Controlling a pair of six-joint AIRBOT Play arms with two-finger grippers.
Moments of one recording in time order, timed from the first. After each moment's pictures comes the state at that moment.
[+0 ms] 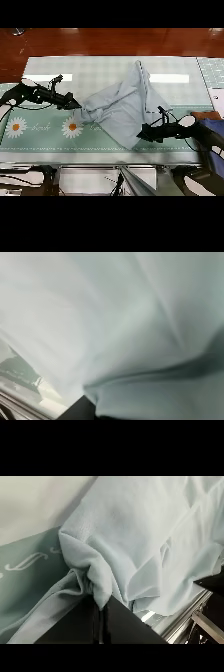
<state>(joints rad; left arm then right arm) 0.09 -1.58 1.00 0.69 -1.25 -1.10 0.19 -1.11 0.40 -0.62 0.95 1.43</state>
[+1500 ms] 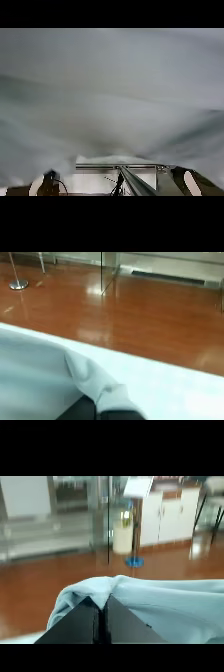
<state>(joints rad) 0.26 -0.49 1.75 0.95 -1.29 -1.41 -0.19 -0.58 1.87 -1.06 1.60 1.49</state>
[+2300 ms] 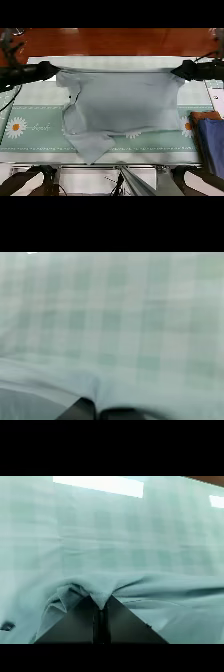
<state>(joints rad) 0.05 -1.13 1.04 0.78 -0.81 -1.24 -0.18 -1.25 1.22 -0.83 1.06 1.30</state>
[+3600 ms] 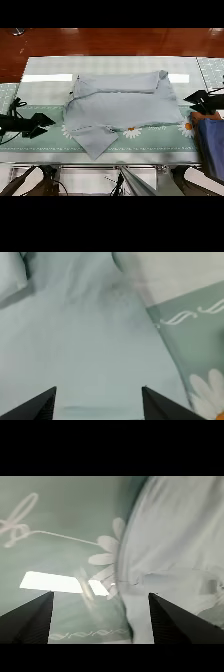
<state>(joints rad) 0.54 -1.01 0.53 0.95 -1.27 -1.30 -0.59 -1.23 0.86 -0.87 1.21 1.23</state>
